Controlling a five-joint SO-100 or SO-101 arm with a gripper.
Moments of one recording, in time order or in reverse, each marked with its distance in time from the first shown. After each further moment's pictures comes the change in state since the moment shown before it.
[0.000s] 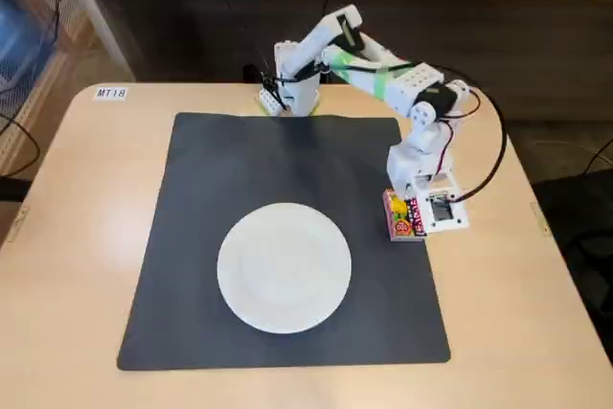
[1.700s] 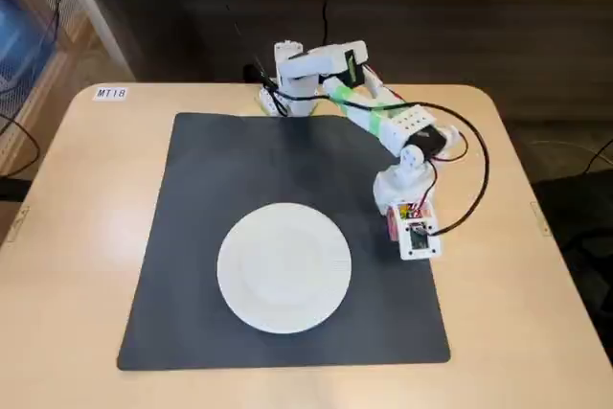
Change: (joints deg) arm 3.4 -12.9 -8.5 2.8 -2.4
